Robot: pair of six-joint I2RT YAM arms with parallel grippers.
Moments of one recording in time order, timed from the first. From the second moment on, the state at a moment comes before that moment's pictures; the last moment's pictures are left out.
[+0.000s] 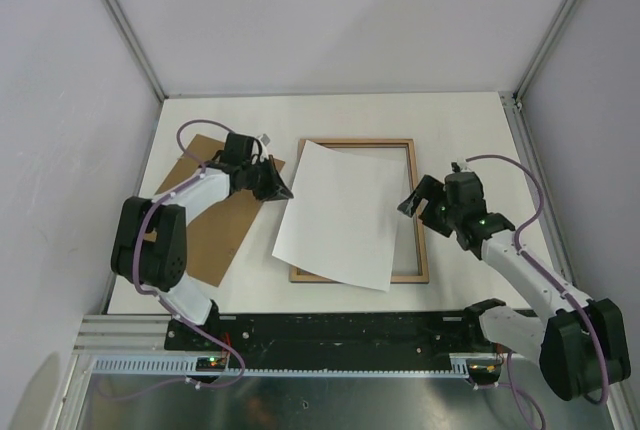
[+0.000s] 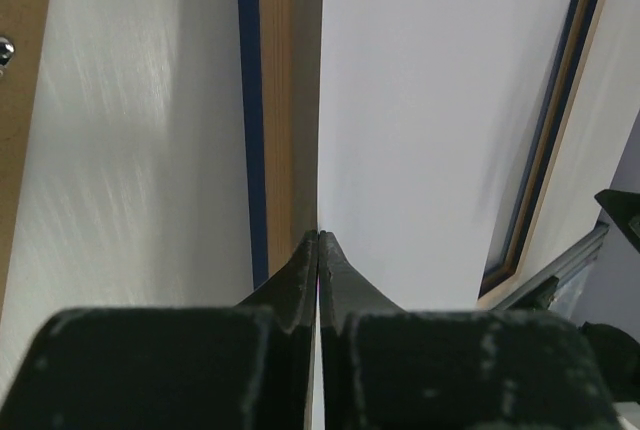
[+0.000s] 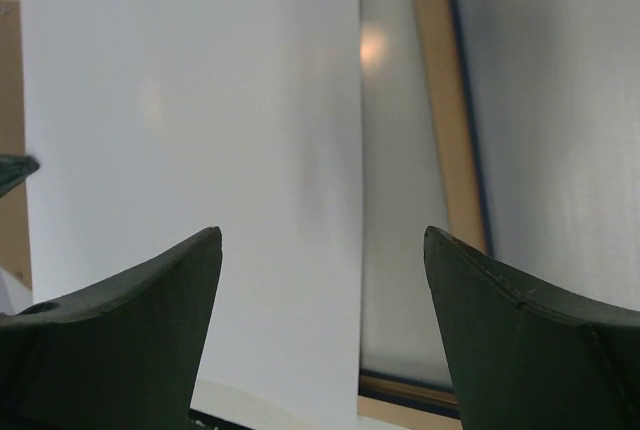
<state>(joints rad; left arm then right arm) -0.24 1.64 1.01 -0.33 0.47 -0.54 0.33 1.05 0.62 -0.27 -0.09 0.76</state>
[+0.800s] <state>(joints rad) -0.37 1.39 0.71 0.01 0.13 -0.79 0.22 1.16 0.62 -0.29 -0.07 0.71</state>
